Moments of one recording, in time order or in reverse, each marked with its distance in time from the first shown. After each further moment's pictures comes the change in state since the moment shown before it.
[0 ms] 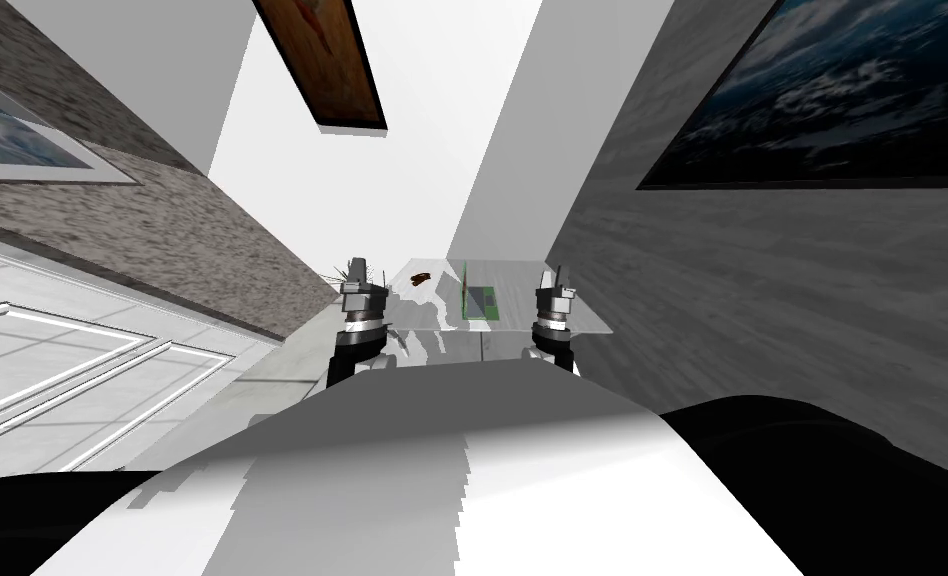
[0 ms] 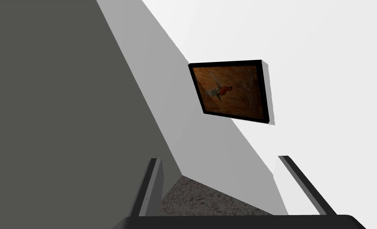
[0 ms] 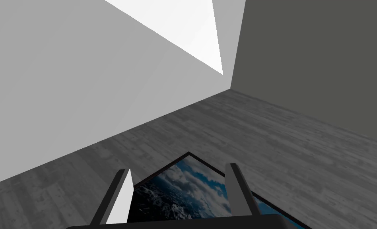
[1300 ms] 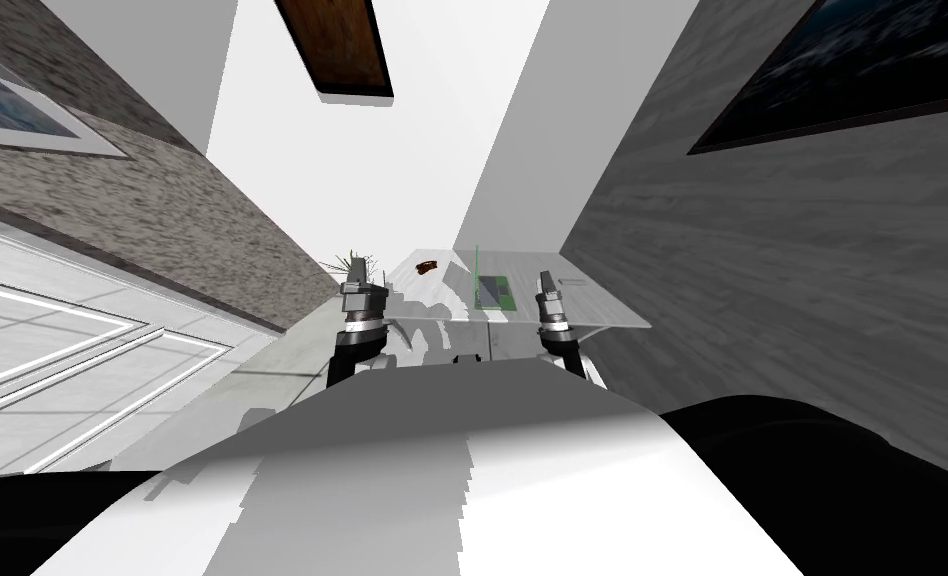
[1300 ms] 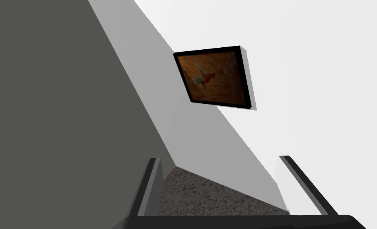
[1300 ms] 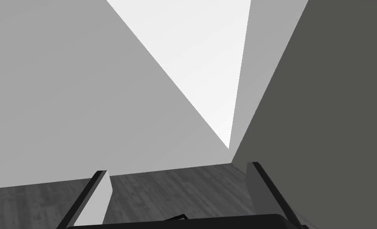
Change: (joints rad) left arm 0.000 0.000 0.000 0.000 0.000 0.000 0.000; right arm 0.015 -0.204 -0.065 0.029 0.116 0.085 0.092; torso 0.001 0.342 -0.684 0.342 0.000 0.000
